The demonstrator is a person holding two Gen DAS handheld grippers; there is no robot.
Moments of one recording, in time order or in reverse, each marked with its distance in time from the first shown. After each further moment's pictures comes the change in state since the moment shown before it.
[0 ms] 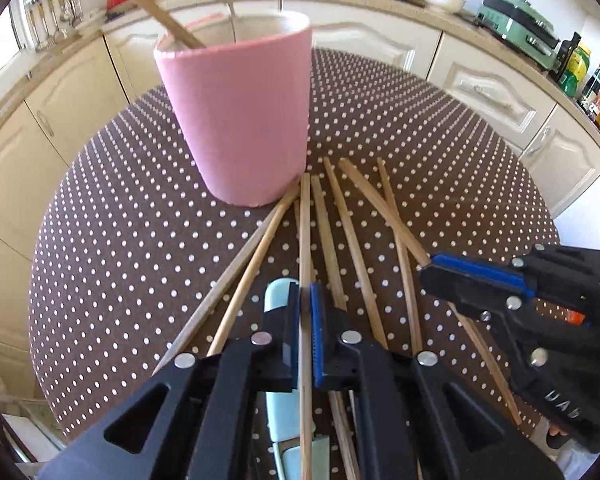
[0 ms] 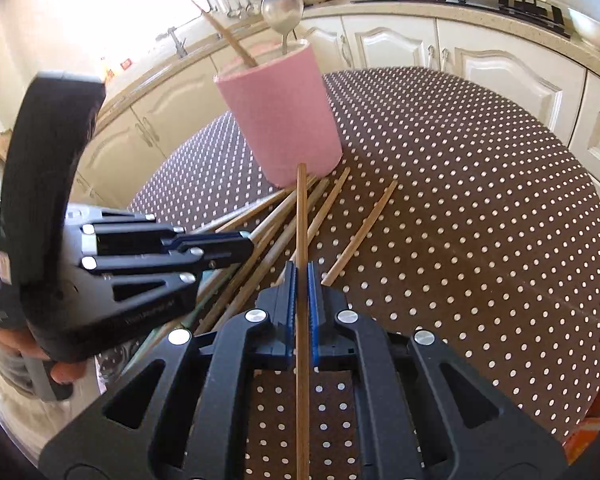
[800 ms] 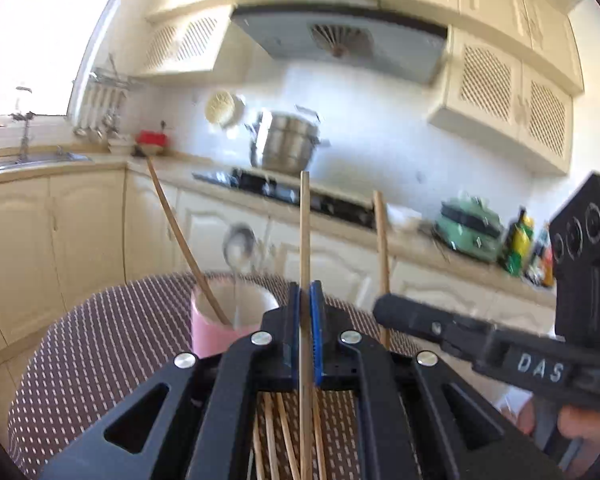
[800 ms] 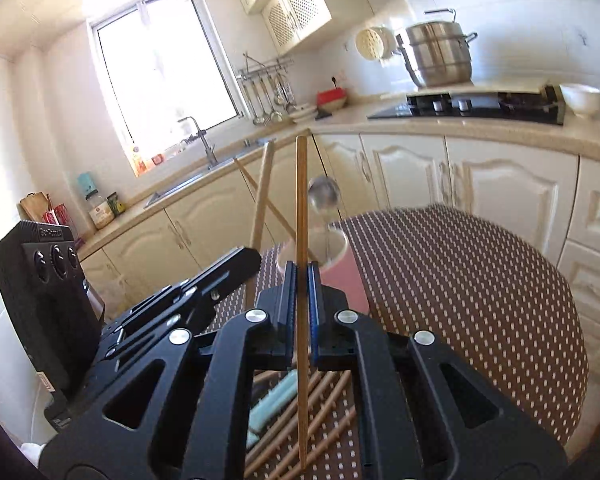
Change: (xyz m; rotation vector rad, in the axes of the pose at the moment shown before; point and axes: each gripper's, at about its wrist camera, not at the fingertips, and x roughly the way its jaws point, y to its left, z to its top) left arm -0.126 0.000 -0.007 -0.179 -0.816 -0.119; right arm -0.085 0.021 0.076 -0.004 -0.381 0.082
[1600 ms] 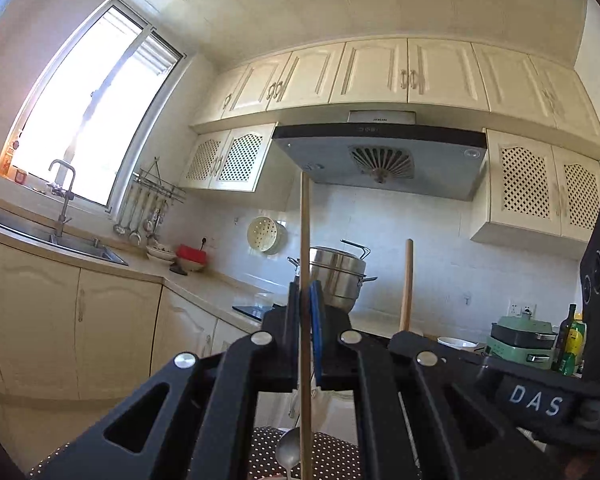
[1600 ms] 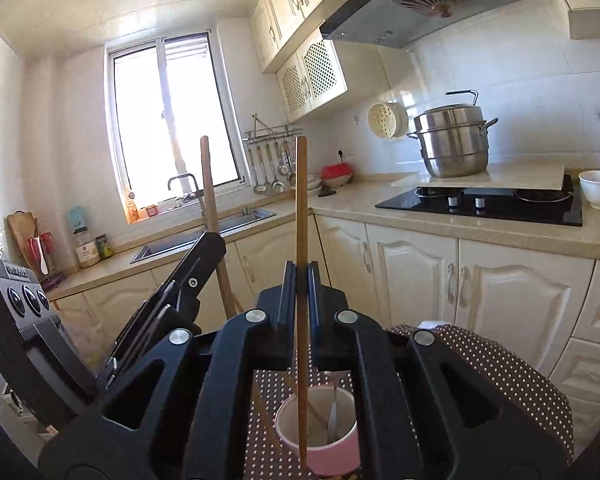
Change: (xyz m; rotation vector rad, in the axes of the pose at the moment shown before) left arm 0.037 0.028 0.091 -0.008 -0.443 0.154; right arm 0.050 0.021 0.094 -0.099 -0.256 -0.024
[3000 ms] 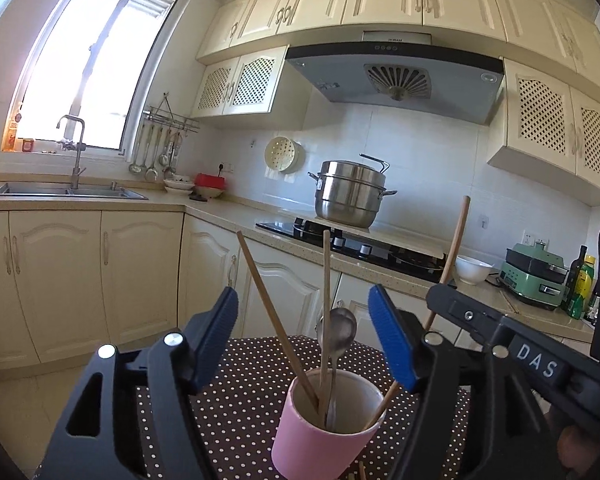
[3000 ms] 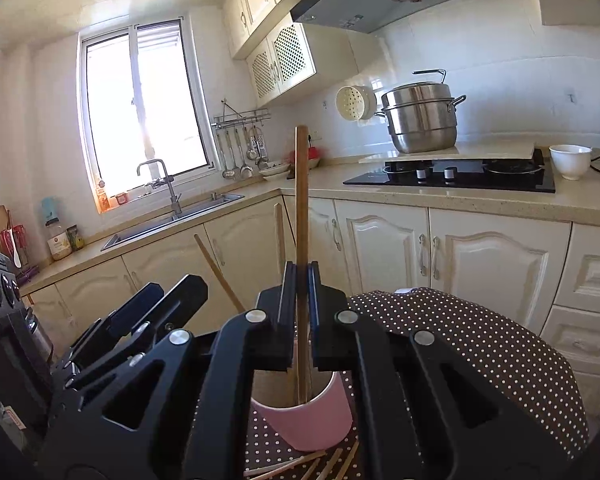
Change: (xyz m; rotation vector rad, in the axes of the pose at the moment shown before) left arm -0.026 0.039 -0.044 0.045 0.322 0.048; right arm -0.006 -0.004 -0.058 0.018 0.048 -0.116
